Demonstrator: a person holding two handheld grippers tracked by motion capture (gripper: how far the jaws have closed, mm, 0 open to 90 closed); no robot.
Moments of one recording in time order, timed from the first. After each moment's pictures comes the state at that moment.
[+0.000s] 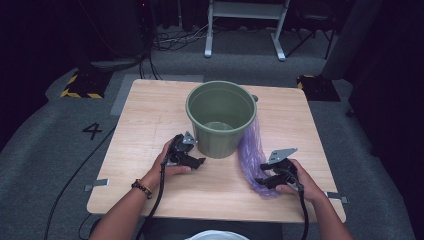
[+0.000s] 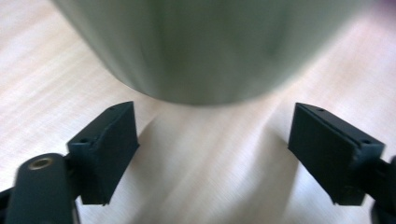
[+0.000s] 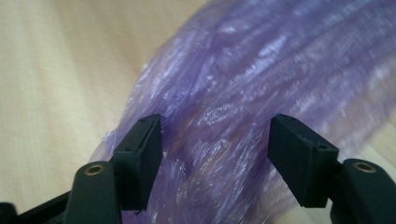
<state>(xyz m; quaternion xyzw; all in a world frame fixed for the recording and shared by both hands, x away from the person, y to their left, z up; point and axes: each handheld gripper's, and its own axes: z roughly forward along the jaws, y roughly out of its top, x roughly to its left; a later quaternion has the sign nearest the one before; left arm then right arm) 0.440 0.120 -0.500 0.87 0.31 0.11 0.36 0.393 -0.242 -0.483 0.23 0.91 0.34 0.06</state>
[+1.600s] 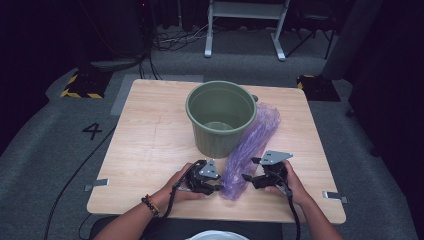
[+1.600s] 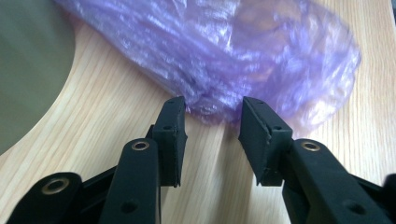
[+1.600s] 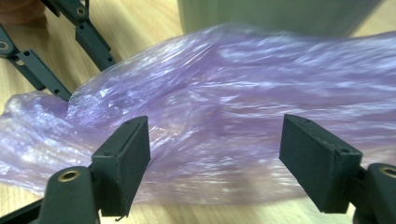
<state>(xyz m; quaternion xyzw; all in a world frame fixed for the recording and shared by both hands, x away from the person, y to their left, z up) 0.368 0.066 -0.495 0.92 0.12 0.05 0.37 0.383 -0.213 -0.482 0.25 0.87 0.42 0.13</state>
